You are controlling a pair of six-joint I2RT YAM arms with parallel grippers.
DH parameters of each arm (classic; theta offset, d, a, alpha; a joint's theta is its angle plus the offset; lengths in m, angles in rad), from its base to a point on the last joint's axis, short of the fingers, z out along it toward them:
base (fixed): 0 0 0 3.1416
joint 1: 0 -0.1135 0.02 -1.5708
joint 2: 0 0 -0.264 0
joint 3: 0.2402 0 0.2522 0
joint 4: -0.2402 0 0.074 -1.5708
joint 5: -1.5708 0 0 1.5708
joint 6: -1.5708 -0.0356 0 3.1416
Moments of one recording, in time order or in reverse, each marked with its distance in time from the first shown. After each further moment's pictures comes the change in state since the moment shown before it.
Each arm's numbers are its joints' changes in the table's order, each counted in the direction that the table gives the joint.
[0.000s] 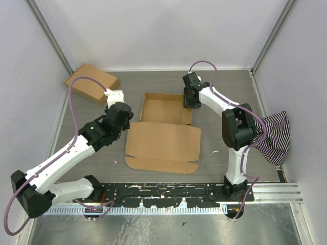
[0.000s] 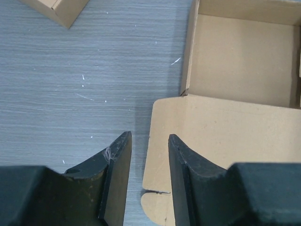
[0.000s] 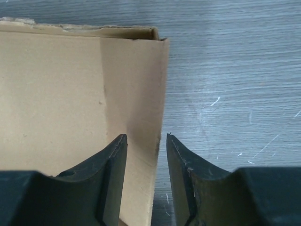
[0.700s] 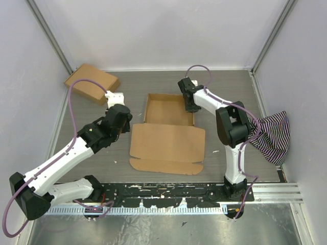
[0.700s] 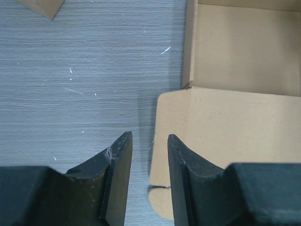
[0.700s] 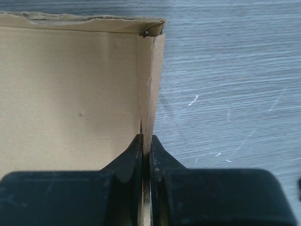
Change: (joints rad) left arm 0.000 0.033 -0.037 -0.005 -0.076 0.003; right arm -0.024 -0.074 0.000 -0.031 -0.139 0.038
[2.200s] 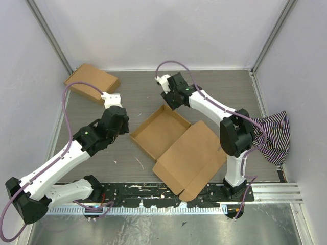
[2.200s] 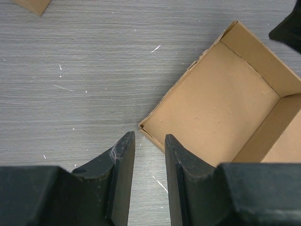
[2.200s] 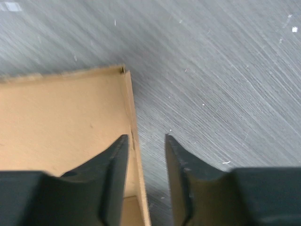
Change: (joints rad) left arm 0.000 0.055 -0.016 -0.001 -0.043 0.026; right arm -0.154 0.128 -0.003 0.115 0.286 0.595
